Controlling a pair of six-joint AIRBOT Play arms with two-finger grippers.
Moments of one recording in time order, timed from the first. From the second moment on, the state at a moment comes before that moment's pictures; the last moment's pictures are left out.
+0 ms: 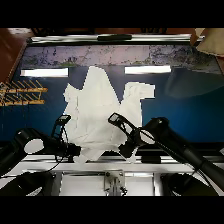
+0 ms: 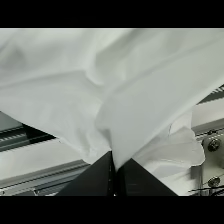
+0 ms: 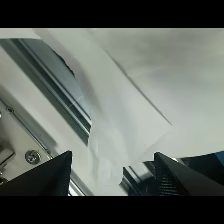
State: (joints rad) left arm -0.67 -0.78 0.66 1.31 -1.28 -2.00; right arm 0.80 -1.05 0.88 -1.38 1.25 1.38
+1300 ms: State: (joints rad) left arm -0.67 -0.77 1.18 1.36 -1.18 -1.81; right arm 0.80 -0.92 1.35 -1.86 1.30 1.76
